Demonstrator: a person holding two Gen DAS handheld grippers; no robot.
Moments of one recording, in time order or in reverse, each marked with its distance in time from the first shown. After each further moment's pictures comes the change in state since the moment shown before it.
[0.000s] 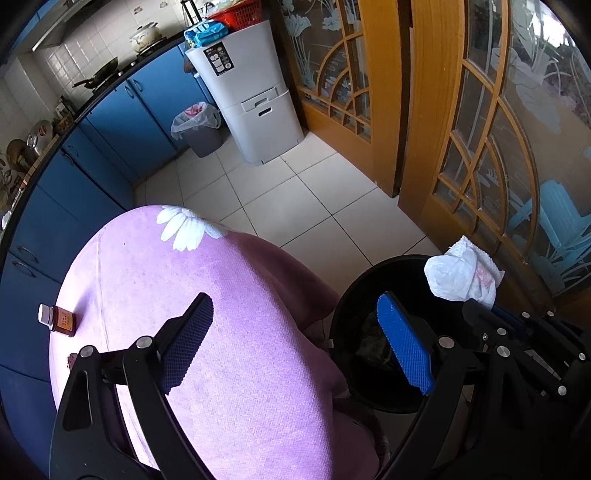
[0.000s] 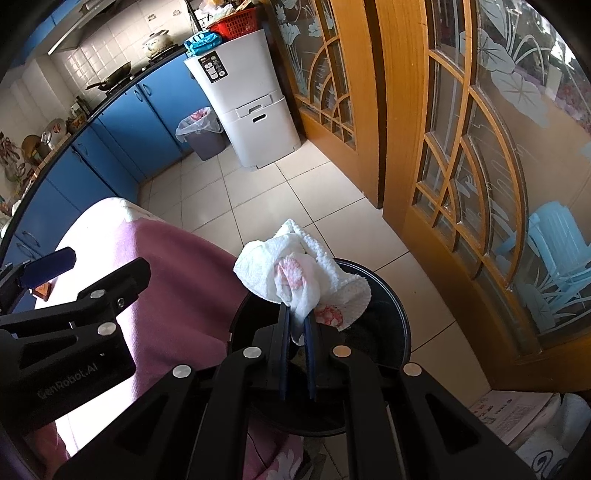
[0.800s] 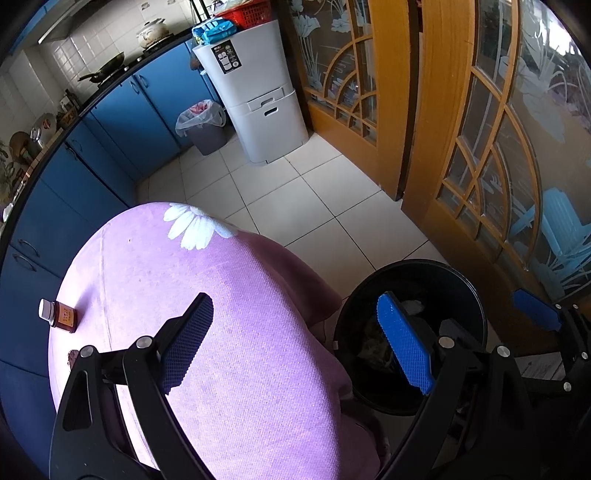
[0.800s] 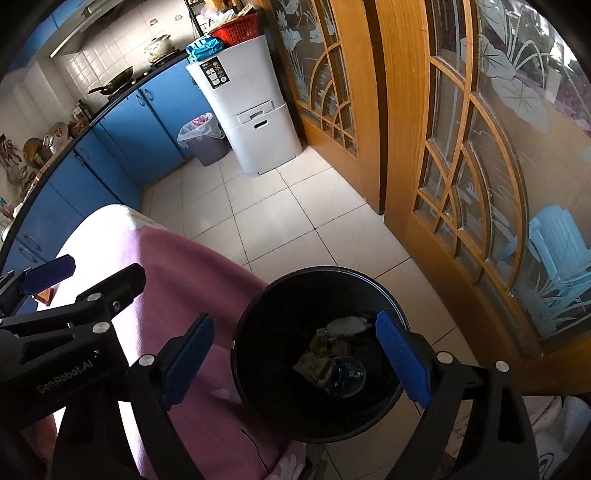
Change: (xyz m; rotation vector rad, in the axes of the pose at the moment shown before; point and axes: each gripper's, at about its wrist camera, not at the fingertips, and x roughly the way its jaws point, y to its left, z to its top) left arm -0.001 0.011 0.002 -0.025 -0.004 0.000; right arm -0.002 0.004 0.005 -0.005 -0.024 -0.004
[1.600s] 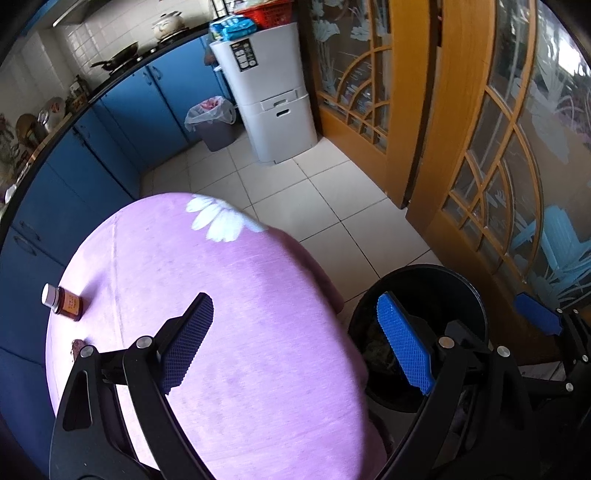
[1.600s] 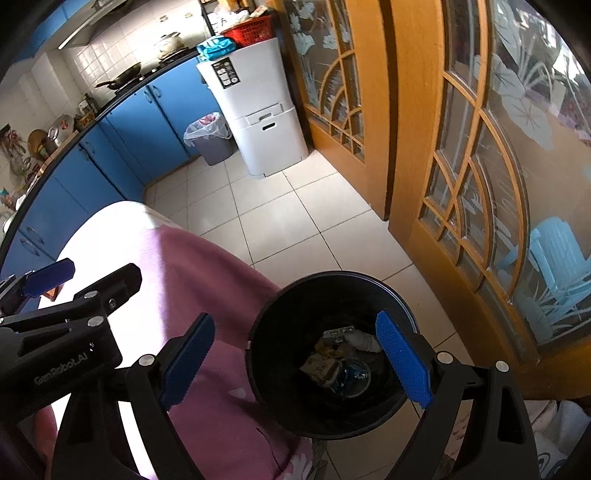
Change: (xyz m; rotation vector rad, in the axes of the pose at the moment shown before) left arm -0.011 0.032 -0.006 -0.075 -0.011 -0.007; right arm -0.011 0.031 0.004 -0.044 -0.013 -0.002
